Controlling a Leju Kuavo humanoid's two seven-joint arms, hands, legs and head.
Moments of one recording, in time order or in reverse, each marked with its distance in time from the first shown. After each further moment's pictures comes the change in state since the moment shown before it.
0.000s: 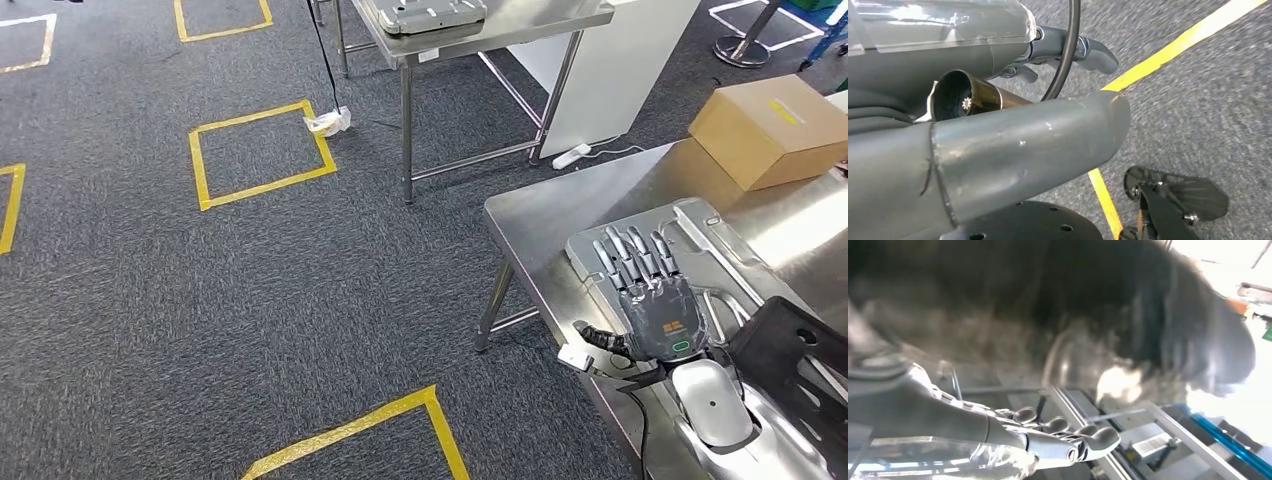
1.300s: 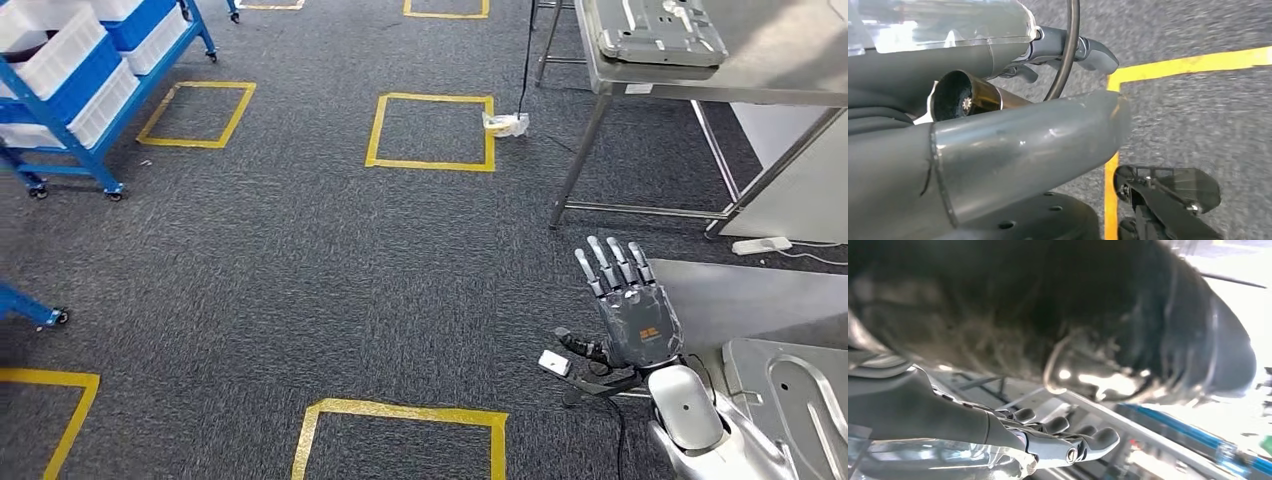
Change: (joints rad) left arm -0.001 0.000 0.000 0.000 -0.004 0.000 -0.009; right arm 0.005 0.106 0.001 0.077 0.000 -0.022 -0.031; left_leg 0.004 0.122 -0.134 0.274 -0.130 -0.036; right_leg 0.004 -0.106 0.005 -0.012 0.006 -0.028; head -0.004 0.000
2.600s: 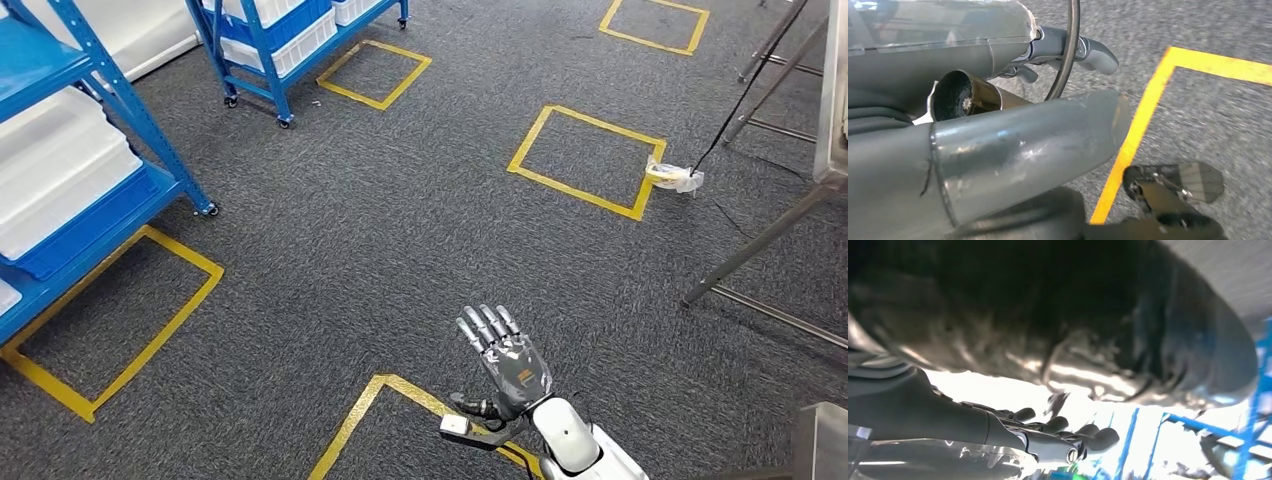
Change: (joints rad) left arm -0.002 -0.004 0.000 0.000 -0.045 -0.012 0.007; right arm -0.043 0.416 0.090 0.472 -0.091 -0.059 -0.258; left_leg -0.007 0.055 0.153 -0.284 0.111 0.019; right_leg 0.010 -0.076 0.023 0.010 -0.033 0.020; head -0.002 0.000
